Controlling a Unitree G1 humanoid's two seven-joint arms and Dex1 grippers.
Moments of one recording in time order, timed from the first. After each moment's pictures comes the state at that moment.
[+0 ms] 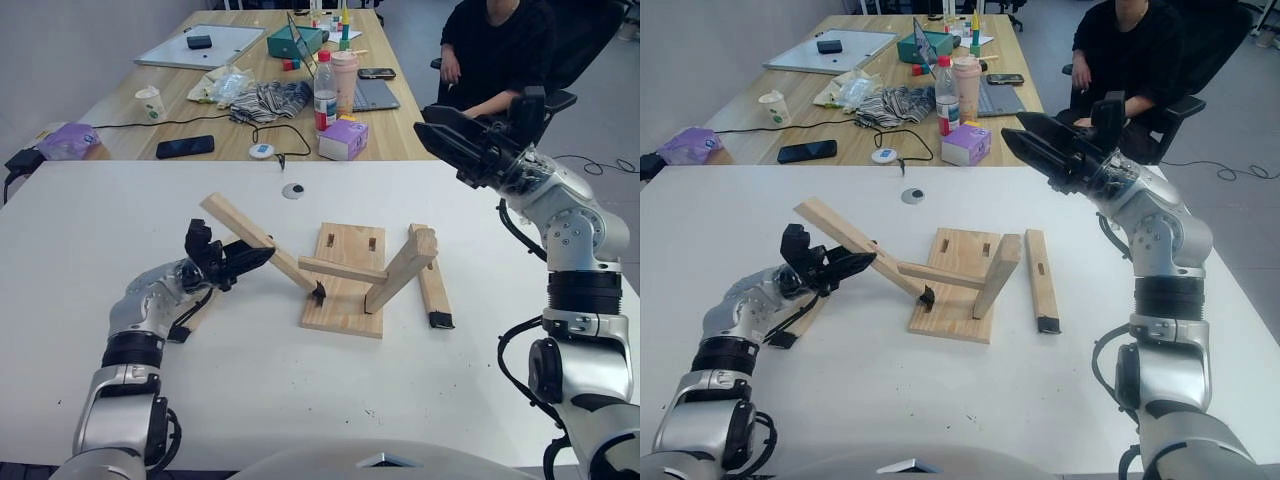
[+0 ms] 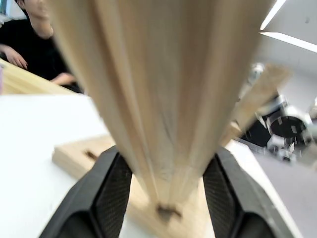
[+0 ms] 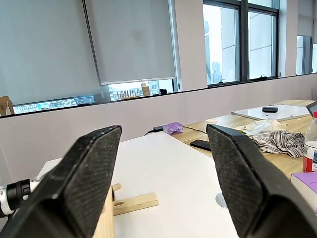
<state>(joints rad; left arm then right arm) -0.34 0.54 0.06 0.50 -0.61 0.28 -1.44 -0.67 -0.48 -0.18 0.18 0.75 0.52 0.98</state>
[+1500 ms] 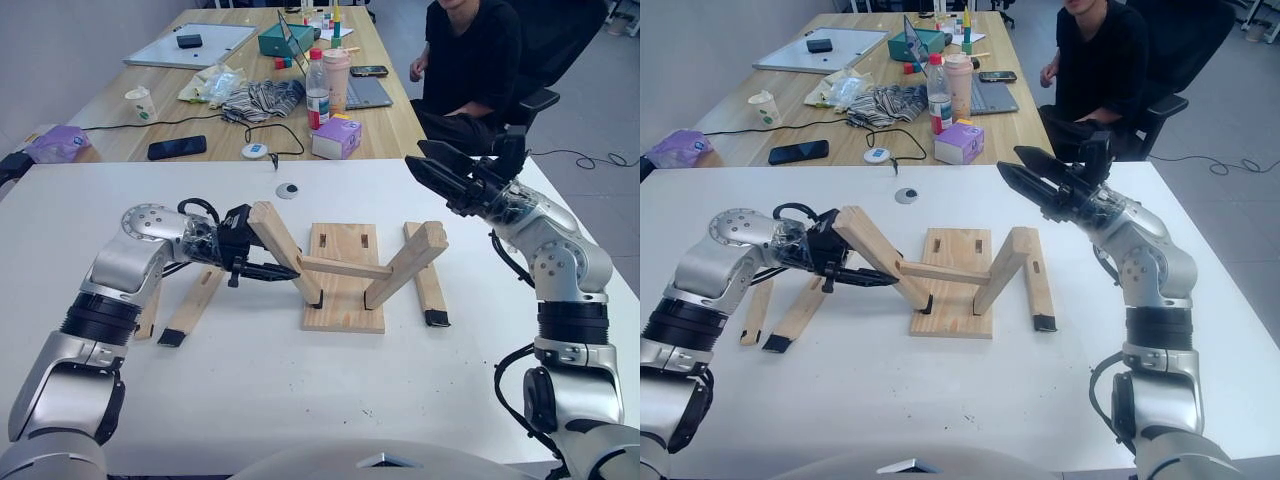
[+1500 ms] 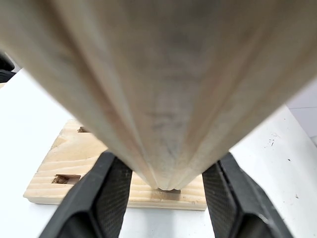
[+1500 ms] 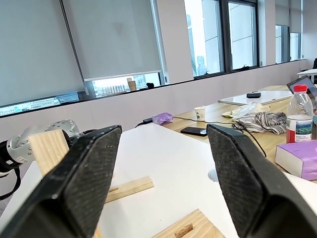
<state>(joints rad) -0.51 0.77 -0.27 0.15 -0.46 0.25 -1.41 -0.52 -0.44 -0.17 0.08 0.73 0.50 0.91</state>
